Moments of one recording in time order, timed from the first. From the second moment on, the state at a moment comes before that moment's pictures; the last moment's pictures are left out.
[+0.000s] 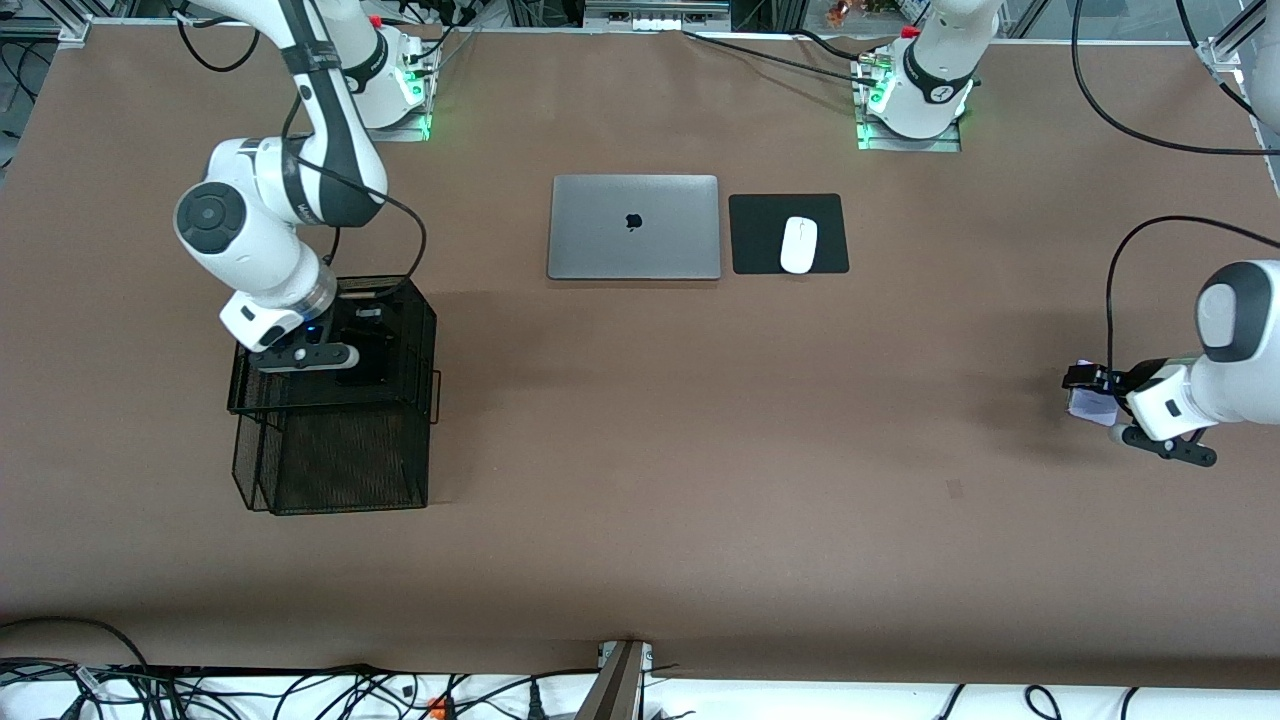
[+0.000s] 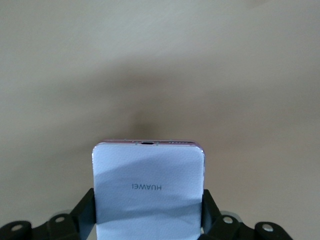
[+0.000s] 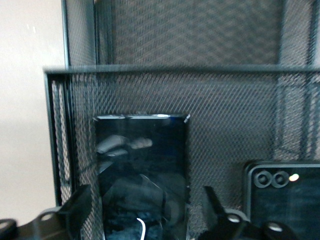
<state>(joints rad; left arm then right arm) 0.67 0.66 -0.56 -1.55 0.32 1.83 0.30 0.87 0.25 -0.70 -2.12 0.21 2.35 0.00</state>
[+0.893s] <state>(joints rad) 0.11 0.71 -0.56 -1.46 -0.21 1.92 -0.11 0.75 0.23 -0.78 -1.65 0.20 1.70 -0.05</state>
